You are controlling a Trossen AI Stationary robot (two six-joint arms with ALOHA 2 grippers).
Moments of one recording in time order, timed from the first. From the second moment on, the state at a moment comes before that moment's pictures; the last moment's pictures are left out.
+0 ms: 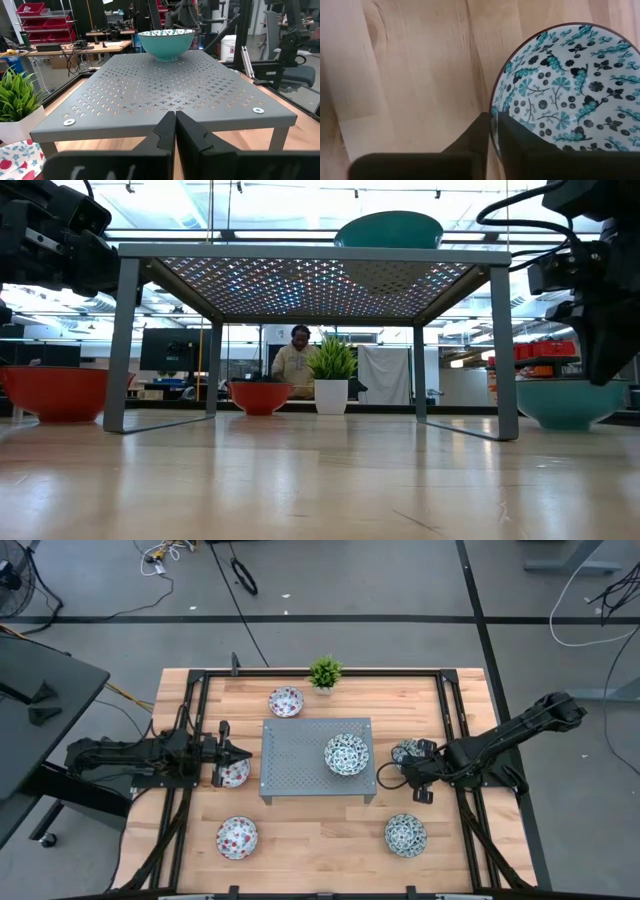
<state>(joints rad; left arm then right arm) 0.00 0.10 0.01 0.07 0.00 0.04 0.36 1.10 0.60 -0.87 0.19 0.51</state>
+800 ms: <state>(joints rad) 0.00 0.10 0.01 0.07 0.00 0.04 0.36 1.10 0.60 -0.87 0.18 0.50</state>
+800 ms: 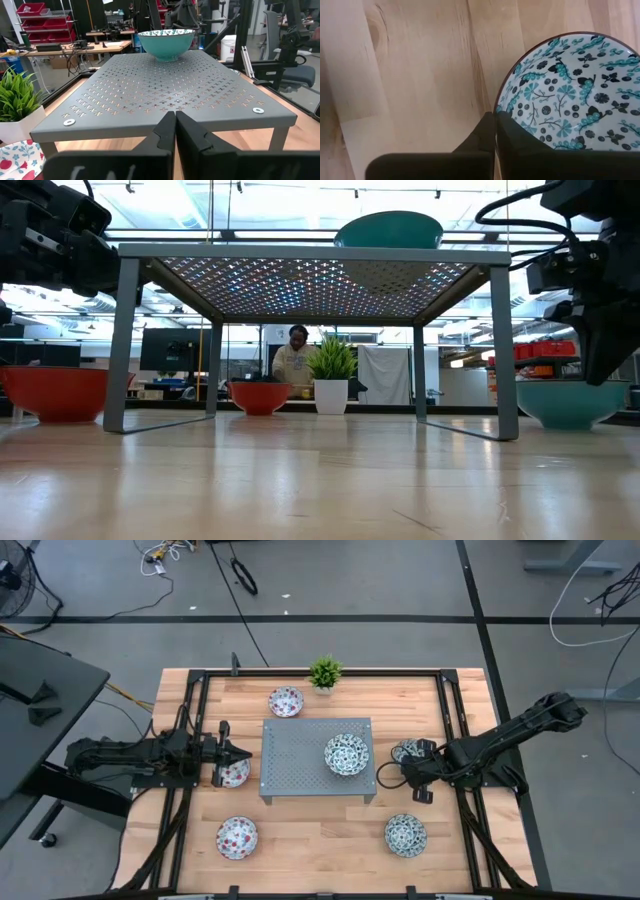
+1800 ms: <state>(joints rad) 0.00 0.10 0.01 0.07 0.00 0.04 0.36 1.08 0.72 -1.04 0.25 0.45</state>
